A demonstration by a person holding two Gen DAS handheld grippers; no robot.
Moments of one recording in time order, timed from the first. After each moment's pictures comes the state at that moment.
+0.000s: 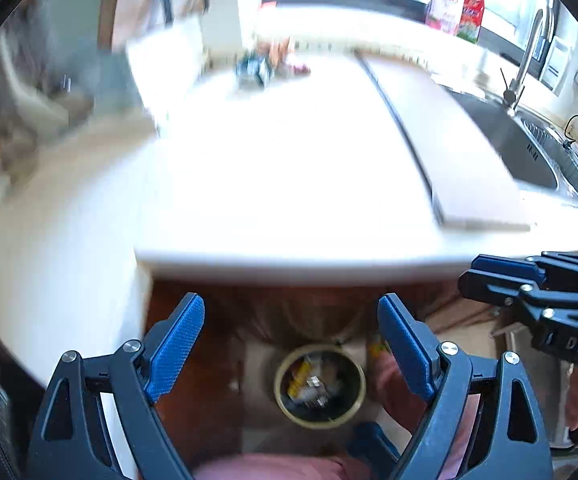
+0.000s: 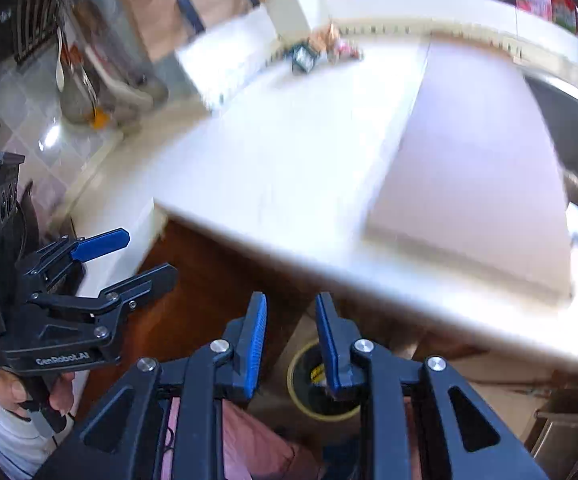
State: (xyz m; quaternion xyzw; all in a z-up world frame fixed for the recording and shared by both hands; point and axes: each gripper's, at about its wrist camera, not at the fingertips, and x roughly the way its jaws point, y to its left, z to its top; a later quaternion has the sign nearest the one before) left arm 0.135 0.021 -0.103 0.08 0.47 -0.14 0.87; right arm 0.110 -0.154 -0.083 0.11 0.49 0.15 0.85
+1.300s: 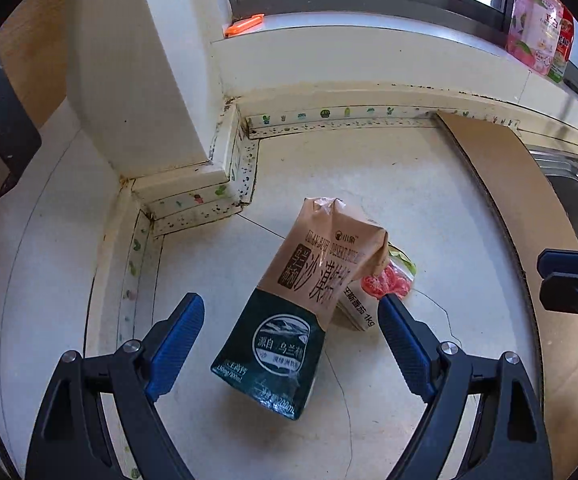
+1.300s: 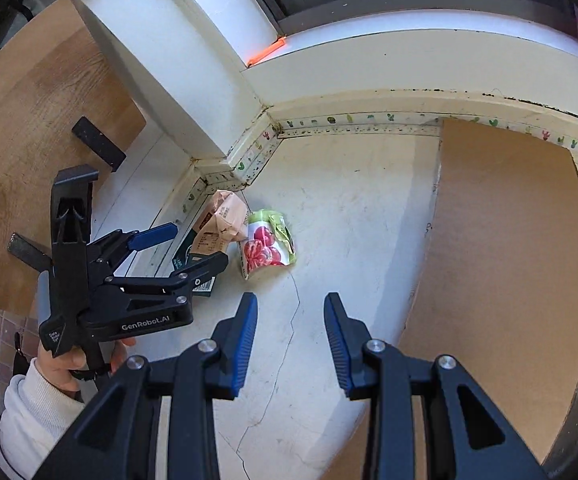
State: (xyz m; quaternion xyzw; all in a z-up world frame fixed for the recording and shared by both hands) left arm 0.523 -0.064 -0.129 0.14 0.48 -0.17 0.85; right arm 0.430 -0.246 -0.083 0.18 0.50 0.15 0.84
